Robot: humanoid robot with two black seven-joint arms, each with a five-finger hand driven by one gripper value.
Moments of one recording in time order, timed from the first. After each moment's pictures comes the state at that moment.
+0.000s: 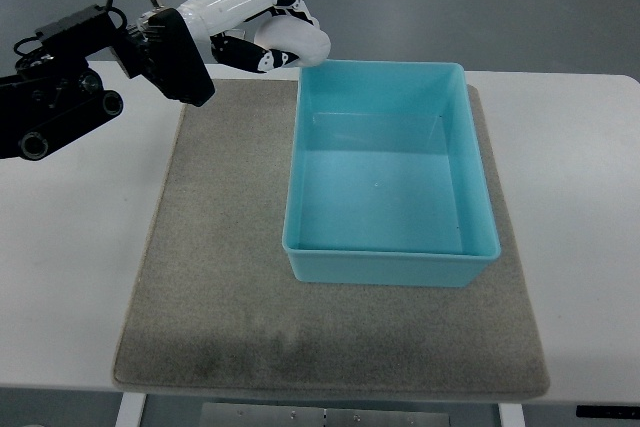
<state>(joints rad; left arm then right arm) -1.17 0.49 -0.22 -0.96 1.29 0.18 -0.55 -0.01 0.00 0.06 0.09 -0.12 0.20 0.03</state>
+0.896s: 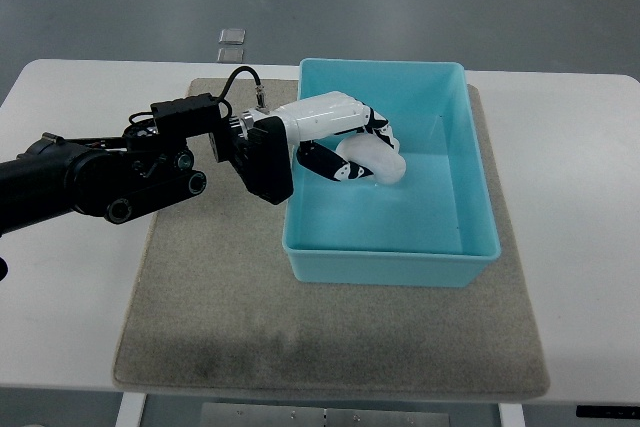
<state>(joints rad) -1.12 0.31 -0.04 -0.98 1.30 0.18 -0.55 0.00 0.00 0.06 0.09 -0.12 0.20 0.03</state>
